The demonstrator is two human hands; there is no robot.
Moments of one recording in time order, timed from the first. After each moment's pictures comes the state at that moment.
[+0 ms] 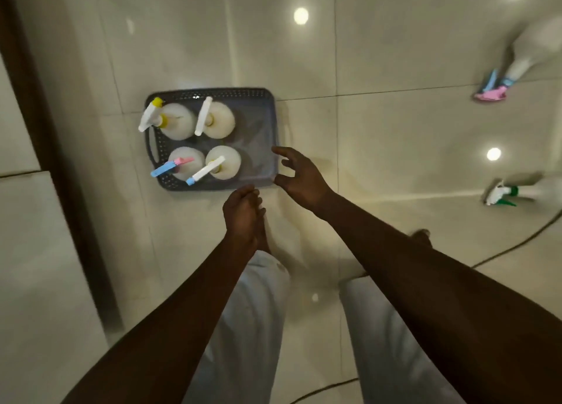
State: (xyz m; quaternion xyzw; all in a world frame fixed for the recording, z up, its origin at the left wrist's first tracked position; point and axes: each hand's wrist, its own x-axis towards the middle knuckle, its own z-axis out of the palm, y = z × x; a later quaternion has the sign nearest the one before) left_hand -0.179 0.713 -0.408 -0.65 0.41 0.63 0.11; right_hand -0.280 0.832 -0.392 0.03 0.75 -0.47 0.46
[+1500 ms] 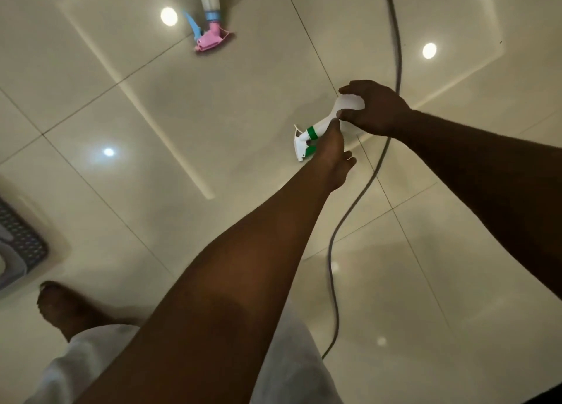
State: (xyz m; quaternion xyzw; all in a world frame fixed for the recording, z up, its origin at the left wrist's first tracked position) left_hand -0.336 1.407 -0.491 -0.49 0.33 0.66 0.46; right_hand -0.376 1.539 -0.515 0.11 0.89 -0.22 0.37
